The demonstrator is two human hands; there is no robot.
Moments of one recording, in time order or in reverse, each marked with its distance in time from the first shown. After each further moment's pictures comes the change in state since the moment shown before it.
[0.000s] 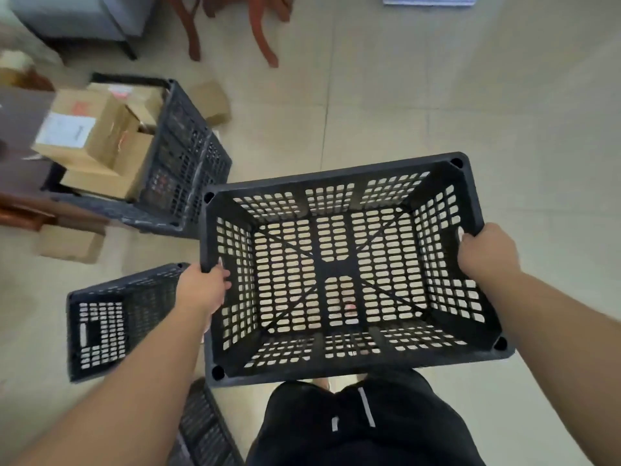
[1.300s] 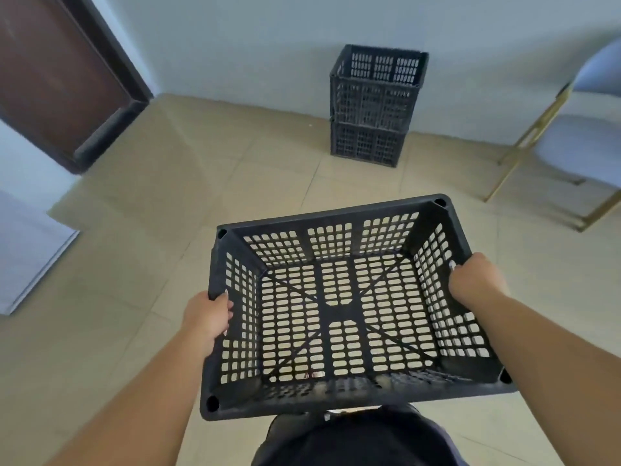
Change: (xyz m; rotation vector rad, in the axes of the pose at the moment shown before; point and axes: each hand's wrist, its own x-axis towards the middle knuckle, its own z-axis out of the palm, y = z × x) left_hand -0.380 0.321 0.642 0.773 -0.865 0.780; right_hand 0.062 0.452 -0.315 0.561 0.368 1.146
